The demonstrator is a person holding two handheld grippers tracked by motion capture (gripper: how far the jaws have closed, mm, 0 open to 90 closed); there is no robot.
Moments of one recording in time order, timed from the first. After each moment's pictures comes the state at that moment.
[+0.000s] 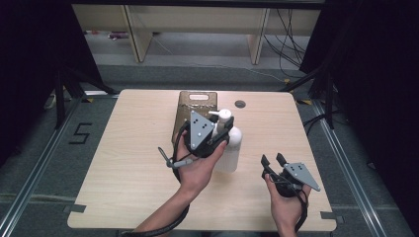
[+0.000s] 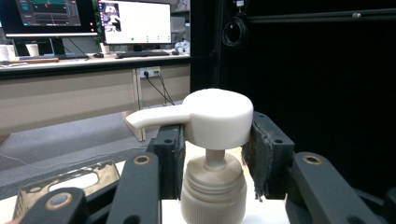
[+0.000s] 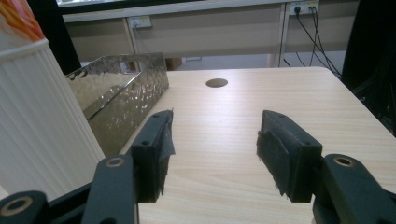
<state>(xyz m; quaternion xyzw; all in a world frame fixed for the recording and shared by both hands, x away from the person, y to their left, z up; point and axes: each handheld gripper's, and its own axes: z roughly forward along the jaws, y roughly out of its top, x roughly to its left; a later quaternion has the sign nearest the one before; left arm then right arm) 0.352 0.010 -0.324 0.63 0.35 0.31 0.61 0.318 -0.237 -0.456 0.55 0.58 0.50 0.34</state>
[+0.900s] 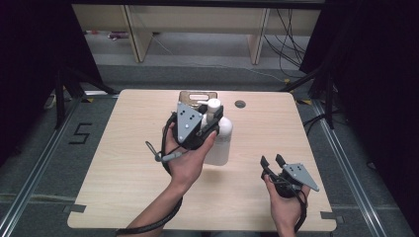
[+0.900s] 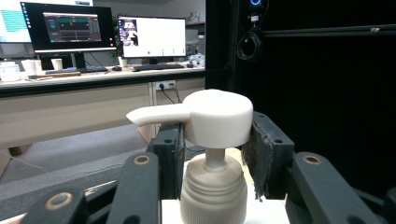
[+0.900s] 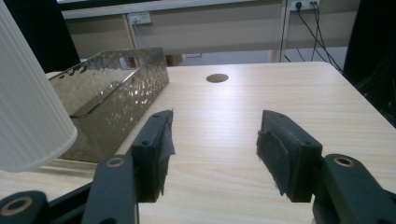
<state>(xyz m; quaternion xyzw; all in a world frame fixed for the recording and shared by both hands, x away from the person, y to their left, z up) 0.356 0.031 -0.305 0.61 0.36 0.34 0.61 0.320 -0.238 -0.461 0.53 0.59 0.50 0.35</state>
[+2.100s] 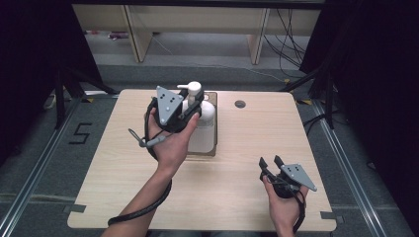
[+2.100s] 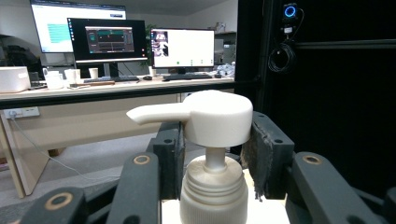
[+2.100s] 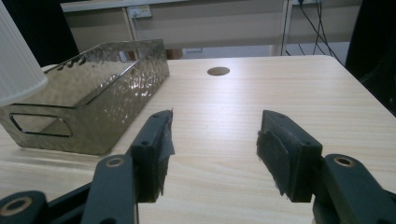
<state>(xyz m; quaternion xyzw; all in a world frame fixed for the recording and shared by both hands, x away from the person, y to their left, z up) 0.381 0.064 -0.288 0.58 0.38 0.38 0.61 0.321 -0.236 -0.467 0.54 0.59 0.49 0.34</state>
